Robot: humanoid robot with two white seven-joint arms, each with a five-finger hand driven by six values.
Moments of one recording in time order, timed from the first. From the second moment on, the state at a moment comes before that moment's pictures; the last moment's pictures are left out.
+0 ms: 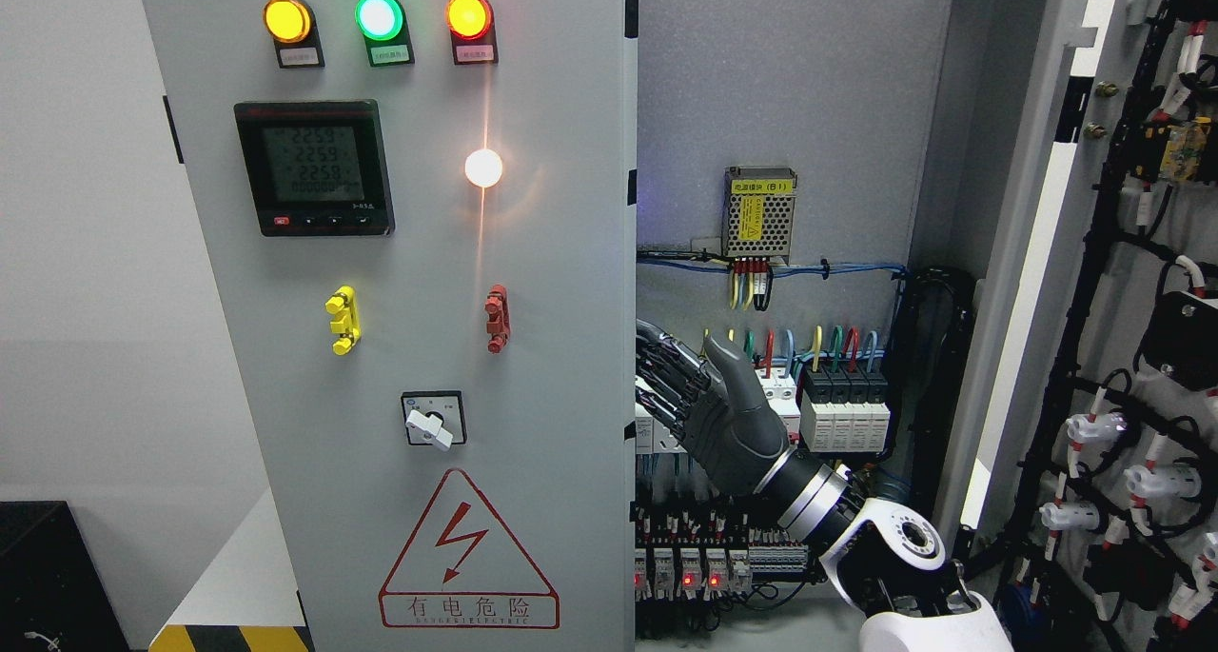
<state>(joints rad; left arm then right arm) 0.00 -0.10 -0.11 0.05 0.19 -0.05 -0.09 -0.78 0.00 0.14 -1.24 -0.50 0.13 0.67</state>
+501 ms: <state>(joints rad) 0.00 -0.10 -0.11 0.05 0.19 -0.05 -0.09 -0.79 0.00 0.14 -1.22 -0.51 0.15 0.67</state>
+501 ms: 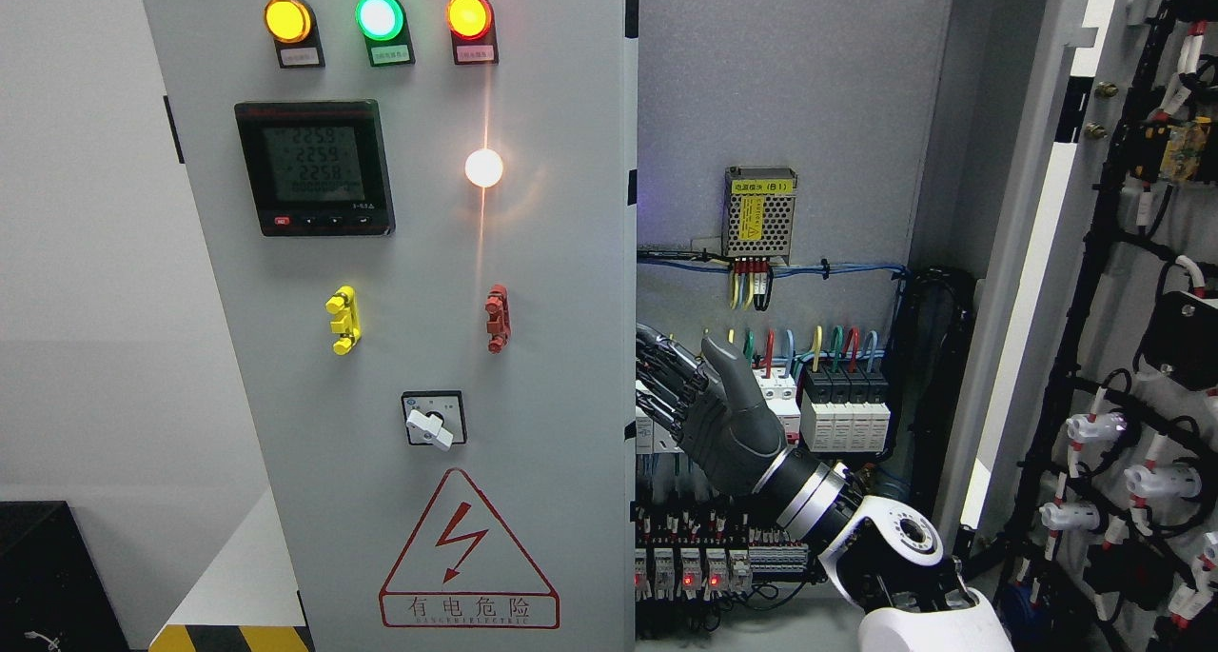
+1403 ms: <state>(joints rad) 0.00 -0.10 -0.11 0.05 0.19 -0.05 -0.09 -0.80 0.00 0.14 -1.21 -0.53 0.16 0.74</state>
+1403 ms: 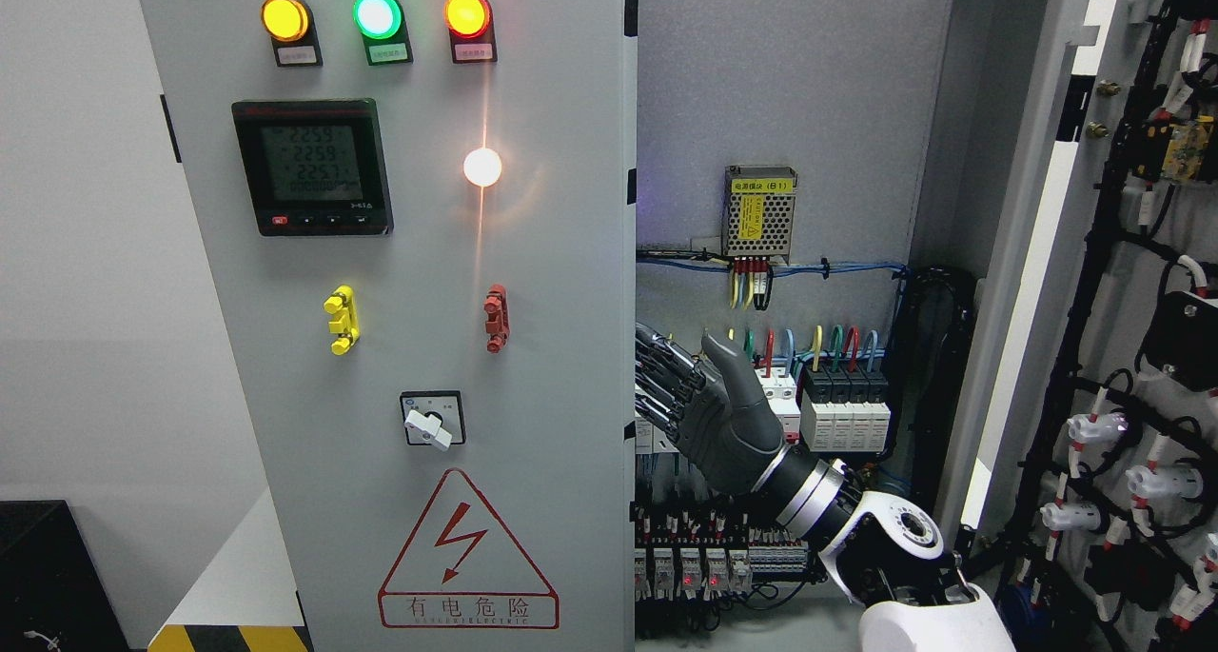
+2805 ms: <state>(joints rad) 0.00 -0.10 -0.11 0.05 0.19 -0.05 -0.09 -0.81 0.00 0.14 -1.21 -0.53 0.16 0.81</state>
